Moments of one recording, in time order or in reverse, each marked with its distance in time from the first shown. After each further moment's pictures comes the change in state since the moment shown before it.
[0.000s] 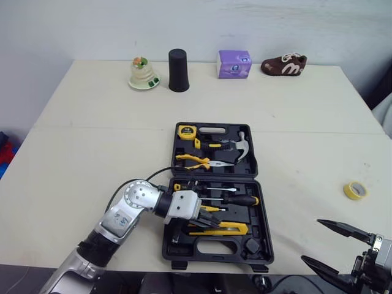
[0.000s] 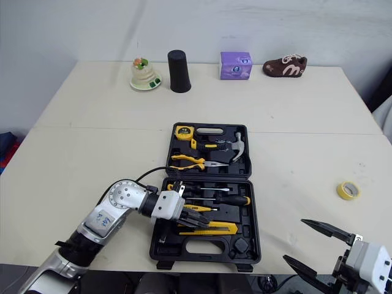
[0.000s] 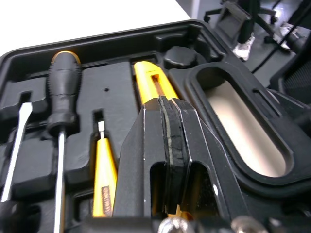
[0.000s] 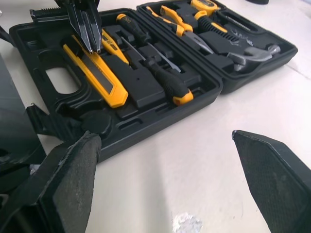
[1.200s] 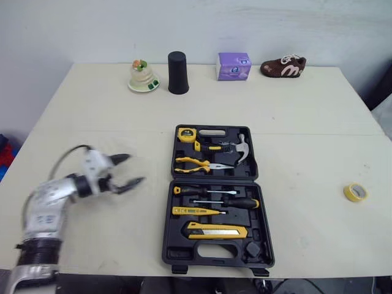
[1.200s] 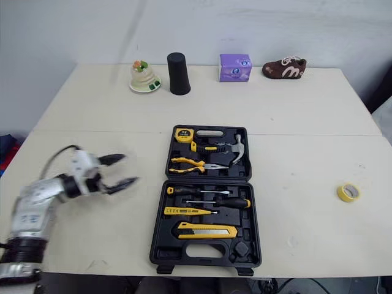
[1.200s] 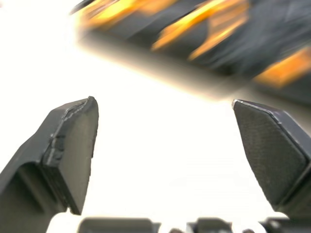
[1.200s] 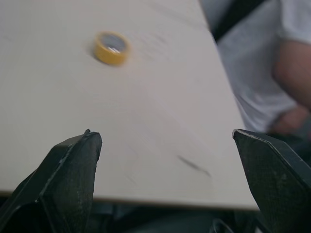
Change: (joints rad) left arm 0.155 0.208 0.692 0.431 -0.092 -0.105 0.289; right arm 0.038 0.139 -0.423 0.703 -0.031 -0.203 -0.314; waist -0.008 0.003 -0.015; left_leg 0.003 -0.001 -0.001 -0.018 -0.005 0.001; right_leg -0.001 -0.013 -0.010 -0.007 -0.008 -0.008
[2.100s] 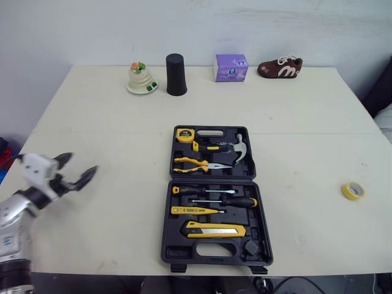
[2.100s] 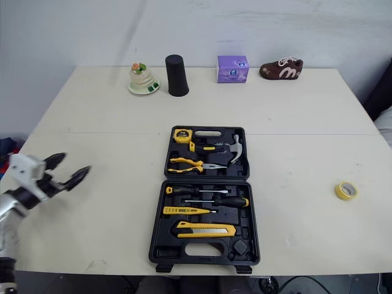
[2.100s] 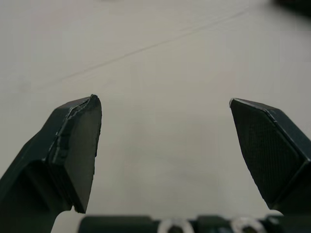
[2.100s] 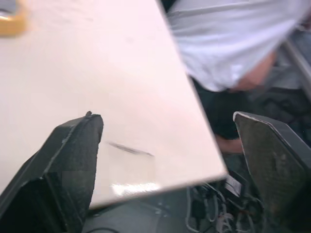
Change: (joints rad) left arm 0.098 -0.023 0.105 -0.161 -0.107 0.112 0.141; right arm -0.096 -0.277 0.115 -0.090 0.018 0.310 -0.201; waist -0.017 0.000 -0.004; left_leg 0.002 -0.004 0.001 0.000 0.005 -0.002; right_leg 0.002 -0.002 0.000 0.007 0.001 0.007
